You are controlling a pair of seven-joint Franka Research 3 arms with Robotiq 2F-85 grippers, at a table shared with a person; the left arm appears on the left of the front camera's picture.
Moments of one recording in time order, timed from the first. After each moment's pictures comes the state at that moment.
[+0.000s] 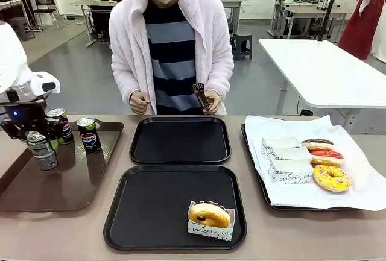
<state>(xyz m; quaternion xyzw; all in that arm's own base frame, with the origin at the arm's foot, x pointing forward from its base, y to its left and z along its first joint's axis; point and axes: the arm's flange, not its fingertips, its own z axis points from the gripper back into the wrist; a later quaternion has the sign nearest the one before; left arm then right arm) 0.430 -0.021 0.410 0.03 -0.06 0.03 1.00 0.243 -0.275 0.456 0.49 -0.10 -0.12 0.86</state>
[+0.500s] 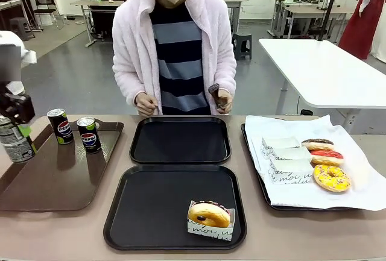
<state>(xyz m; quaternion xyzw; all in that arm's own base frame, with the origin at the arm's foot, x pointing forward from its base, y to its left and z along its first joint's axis) 0.311 -0.043 0.542 0.00 -0.08 -0.05 1.00 0.244 -0.275 0.456 0.49 -0.10 -0.12 0.86</state>
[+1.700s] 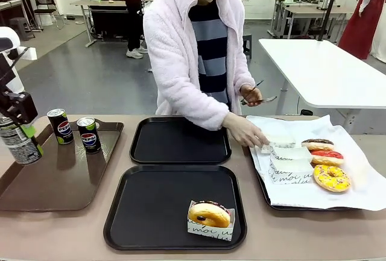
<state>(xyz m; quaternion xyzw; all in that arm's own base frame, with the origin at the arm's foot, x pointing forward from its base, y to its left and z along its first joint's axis) 0.307 -0.067 0.539 -0.03 -0.08 -0.07 0.99 0.244 -0.275 0.456 0.49 -0.10 -0.12 0.86</state>
